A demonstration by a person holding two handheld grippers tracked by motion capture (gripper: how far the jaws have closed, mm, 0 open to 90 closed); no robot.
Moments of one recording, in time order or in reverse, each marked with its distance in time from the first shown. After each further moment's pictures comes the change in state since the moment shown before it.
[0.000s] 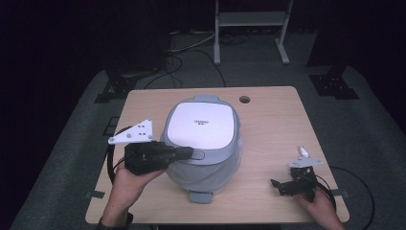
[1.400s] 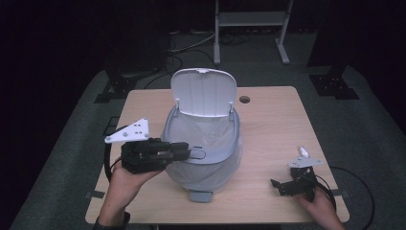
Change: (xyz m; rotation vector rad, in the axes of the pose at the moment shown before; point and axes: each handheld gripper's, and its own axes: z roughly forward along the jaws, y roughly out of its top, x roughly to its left) left arm 0.006 -0.003 -0.011 -0.008 0.040 -0.009; right arm 0.000 0.000 0.000 0.000 0.002 -0.003
